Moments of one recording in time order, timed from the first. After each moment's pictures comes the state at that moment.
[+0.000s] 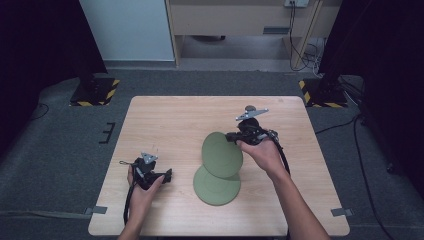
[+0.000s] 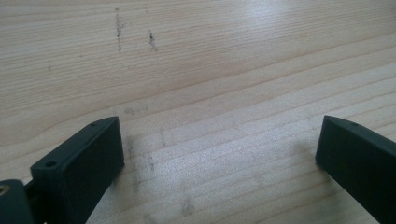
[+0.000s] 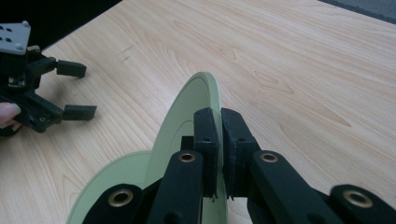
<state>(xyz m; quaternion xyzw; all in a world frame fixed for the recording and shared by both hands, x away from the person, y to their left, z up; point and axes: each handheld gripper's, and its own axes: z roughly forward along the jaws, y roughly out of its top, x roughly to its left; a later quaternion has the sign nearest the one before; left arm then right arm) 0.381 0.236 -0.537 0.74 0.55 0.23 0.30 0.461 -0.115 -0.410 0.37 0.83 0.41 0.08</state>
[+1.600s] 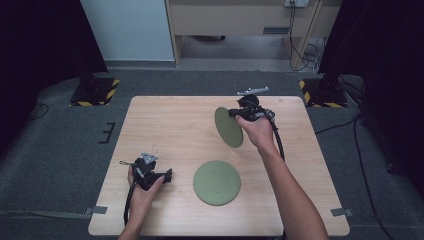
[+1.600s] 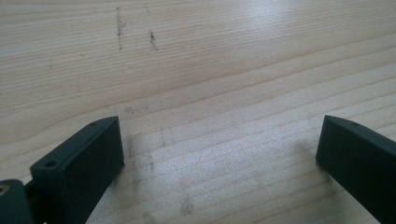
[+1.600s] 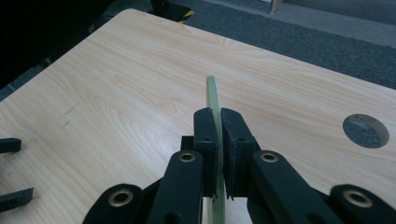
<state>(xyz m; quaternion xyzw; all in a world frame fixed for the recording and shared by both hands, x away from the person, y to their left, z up) 0.381 0.235 -0.537 0.74 0.56 0.23 0.30 0.523 -0.111 -0.387 0.44 0.79 0.41 0.14</state>
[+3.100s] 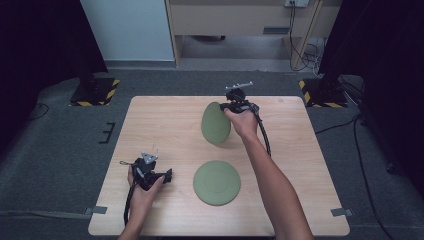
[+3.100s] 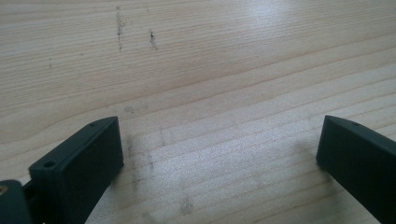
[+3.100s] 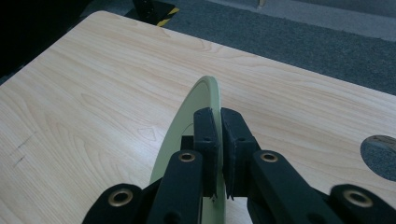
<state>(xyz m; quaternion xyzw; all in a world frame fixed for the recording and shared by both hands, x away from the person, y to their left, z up) 0.381 0.235 -0.537 0.74 0.56 0.23 0.30 0.576 -0.078 -0.416 0.46 0.78 0.40 0.15</state>
